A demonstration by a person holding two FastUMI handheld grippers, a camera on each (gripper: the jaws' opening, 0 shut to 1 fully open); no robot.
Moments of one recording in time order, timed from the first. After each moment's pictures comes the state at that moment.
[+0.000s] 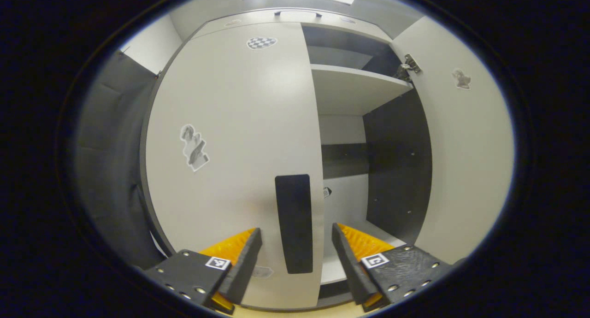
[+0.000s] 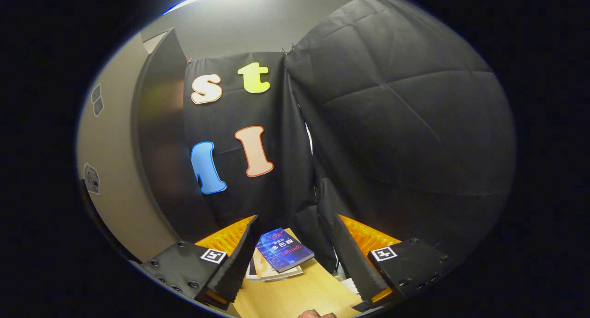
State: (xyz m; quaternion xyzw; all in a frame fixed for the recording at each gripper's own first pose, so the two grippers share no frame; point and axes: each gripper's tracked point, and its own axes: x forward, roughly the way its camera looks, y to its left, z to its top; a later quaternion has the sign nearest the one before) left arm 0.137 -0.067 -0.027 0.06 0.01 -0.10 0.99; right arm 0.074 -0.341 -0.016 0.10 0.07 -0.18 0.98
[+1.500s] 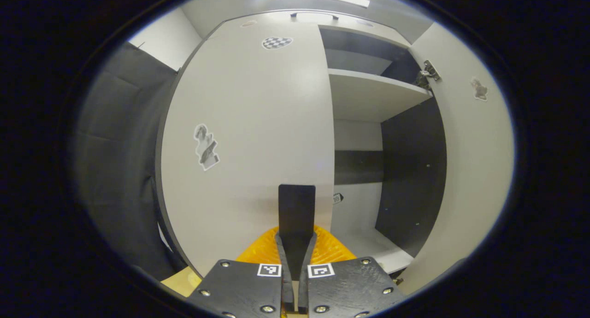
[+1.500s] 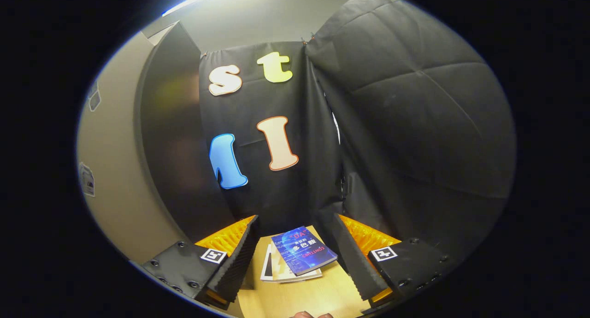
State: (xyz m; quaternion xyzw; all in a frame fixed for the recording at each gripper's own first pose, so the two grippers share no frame) left arm 0.133 -0.066 -0.022 0.03 0.01 -0.06 1.00; right arm 0.117 -0.312 -0.023 0.11 0.09 -0.10 0.99
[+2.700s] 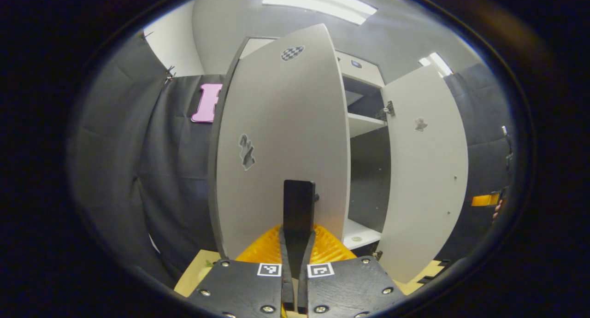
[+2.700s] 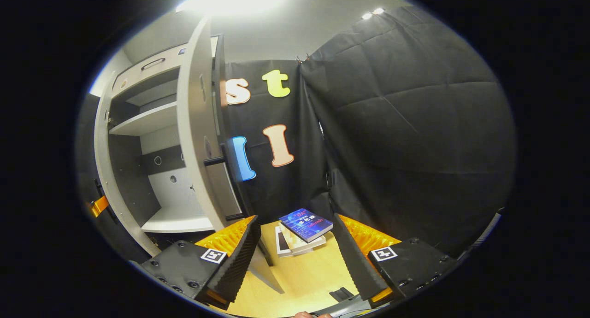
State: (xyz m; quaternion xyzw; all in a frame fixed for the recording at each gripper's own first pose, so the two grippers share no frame) left arm 0.029 0.021 -0.005 0.00 -0.01 -0.19 0.98; right arm -0.074 -0.160 -0.014 0.09 0.06 -0.17 0.98
